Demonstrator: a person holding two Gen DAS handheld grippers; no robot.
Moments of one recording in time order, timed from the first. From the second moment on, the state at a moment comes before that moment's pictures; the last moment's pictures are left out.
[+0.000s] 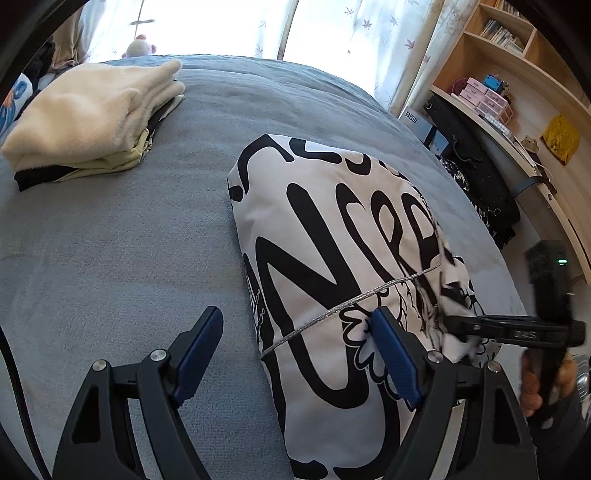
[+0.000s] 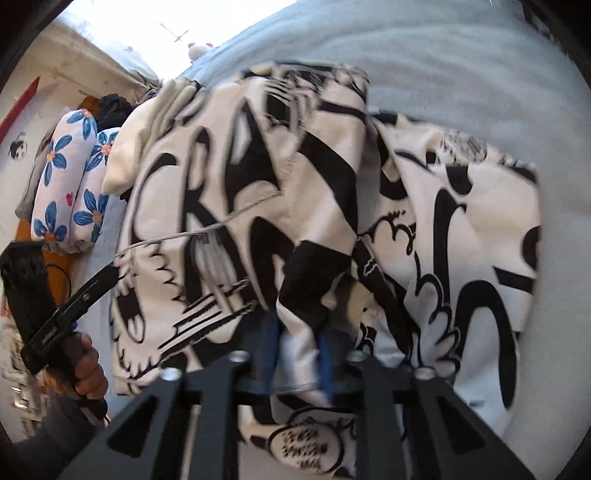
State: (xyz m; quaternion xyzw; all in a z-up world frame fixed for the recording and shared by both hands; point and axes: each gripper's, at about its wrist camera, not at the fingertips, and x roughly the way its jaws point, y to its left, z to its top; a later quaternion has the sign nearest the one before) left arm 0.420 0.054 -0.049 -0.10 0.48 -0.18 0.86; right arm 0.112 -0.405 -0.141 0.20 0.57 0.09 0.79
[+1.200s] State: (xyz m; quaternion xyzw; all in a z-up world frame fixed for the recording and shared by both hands) left arm 0.403 -0.031 -0.042 0.02 0.47 -0.22 0.85; right arm 0.018 -0.459 -0.094 0.26 0.48 -0.03 0.84
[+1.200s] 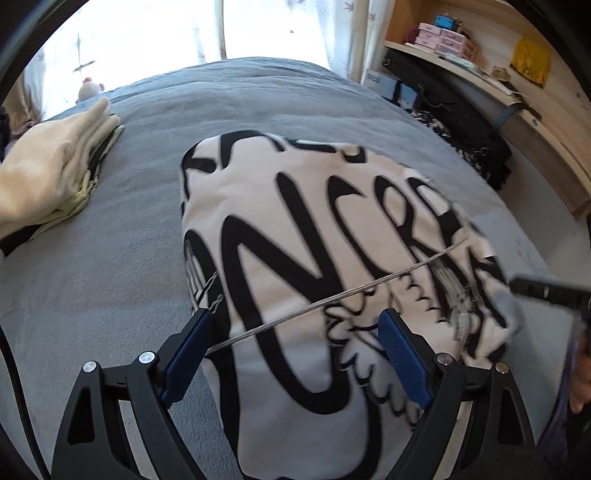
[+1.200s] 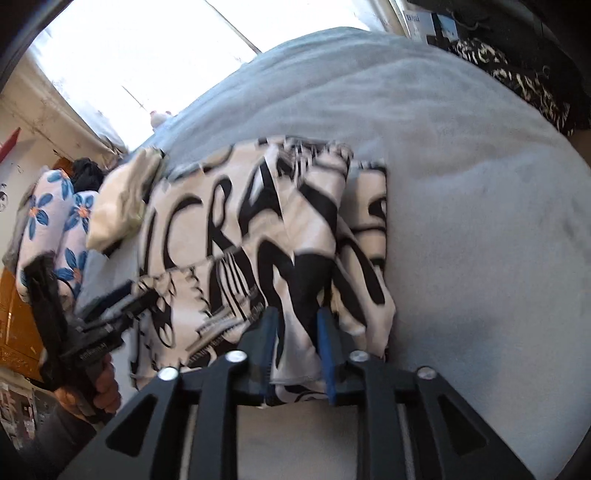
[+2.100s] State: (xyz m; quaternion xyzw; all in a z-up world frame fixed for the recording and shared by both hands) left arm 0.509 0.022 -0.068 -0.13 0.52 -0.21 0.82; right arm 0.121 -0.514 -0.125 0.30 0.44 -0.06 0.85
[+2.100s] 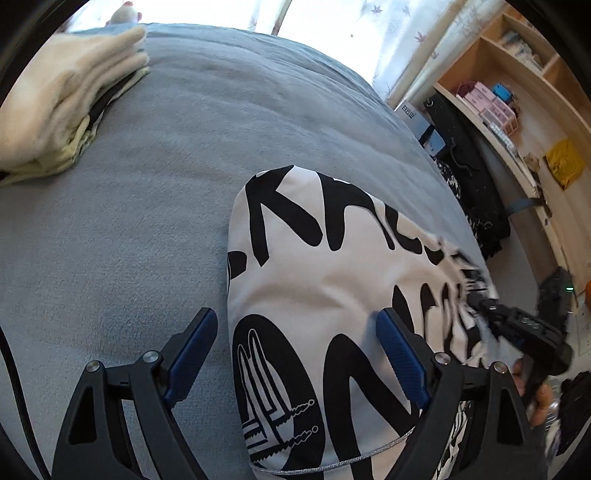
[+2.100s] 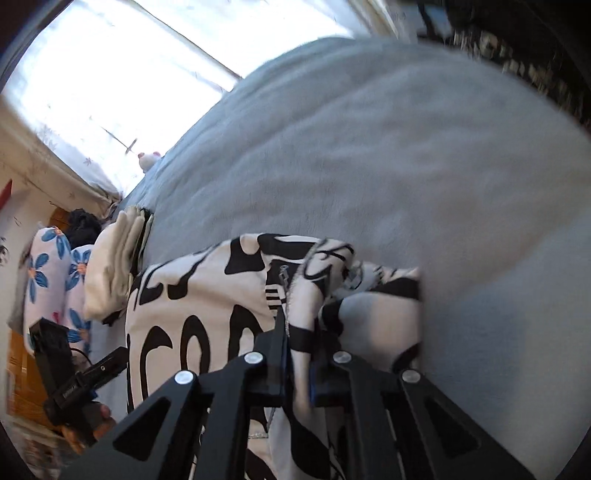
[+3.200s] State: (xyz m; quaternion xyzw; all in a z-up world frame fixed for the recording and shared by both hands) left arm 0.404 -0.009 -0.027 0.02 0.49 -0.14 0.86; right arm 0.043 -0.399 -0.104 0.11 0.45 -0.06 0.88
